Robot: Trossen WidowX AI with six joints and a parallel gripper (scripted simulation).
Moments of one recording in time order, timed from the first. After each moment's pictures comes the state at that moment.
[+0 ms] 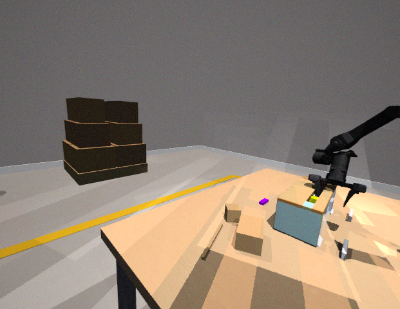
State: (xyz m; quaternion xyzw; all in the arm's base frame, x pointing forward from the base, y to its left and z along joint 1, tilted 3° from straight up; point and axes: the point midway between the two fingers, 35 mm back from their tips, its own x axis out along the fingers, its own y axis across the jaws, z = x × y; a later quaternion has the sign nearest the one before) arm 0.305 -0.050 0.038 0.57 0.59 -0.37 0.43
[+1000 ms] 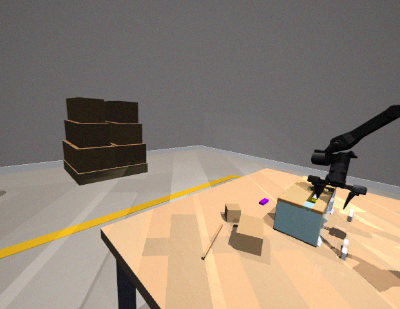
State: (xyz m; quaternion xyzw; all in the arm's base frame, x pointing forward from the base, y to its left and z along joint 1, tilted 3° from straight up) arm 0.301 -0.027 0.039 0.57 0.60 -0.36 0.43
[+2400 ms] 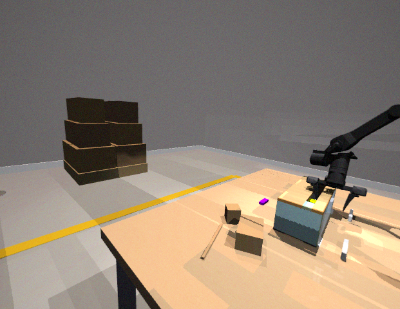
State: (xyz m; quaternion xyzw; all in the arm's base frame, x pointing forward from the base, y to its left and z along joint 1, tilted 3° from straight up) arm 0.300 -0.008 0.039 0.57 0.60 -0.36 0.43
